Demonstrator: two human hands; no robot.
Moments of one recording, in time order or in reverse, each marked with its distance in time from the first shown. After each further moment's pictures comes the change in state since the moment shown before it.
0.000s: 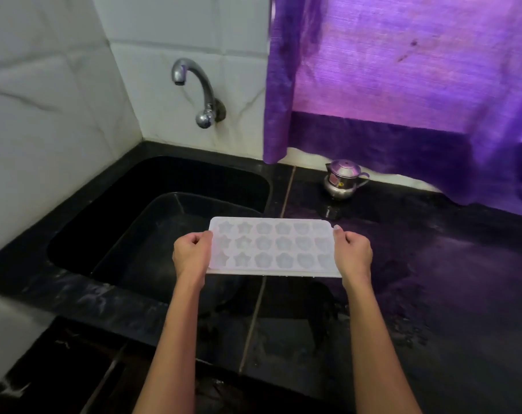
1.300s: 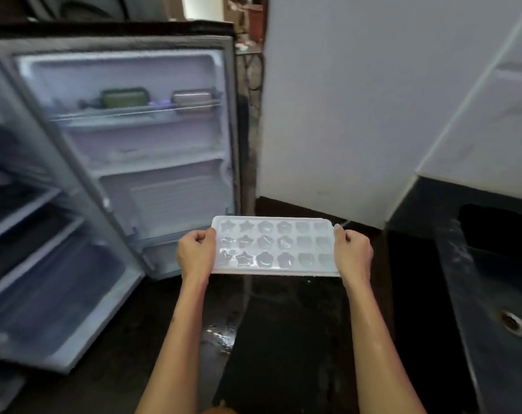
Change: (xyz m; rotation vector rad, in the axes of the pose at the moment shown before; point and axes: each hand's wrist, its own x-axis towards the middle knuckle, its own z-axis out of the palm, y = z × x) left_hand -0.397 -0.180 -0.300 -0.268 1.568 -0.436; right_hand -0.416 -0.028 0.122 -0.128 -1.385 -0.834
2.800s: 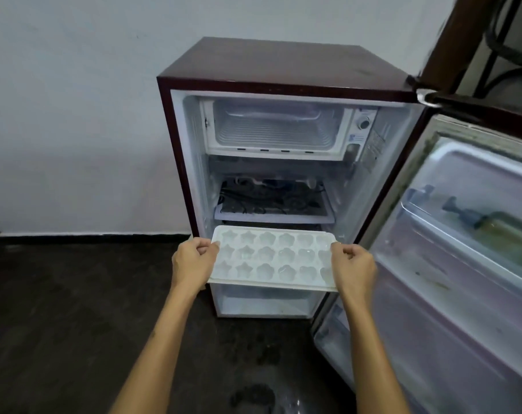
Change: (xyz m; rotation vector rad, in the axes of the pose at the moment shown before) left_hand 0.162 -0.050 -0.340 0.053 0.982 -0.324; right_hand -0.134 -0.303 0.448 0.097 -0.996 -0.568
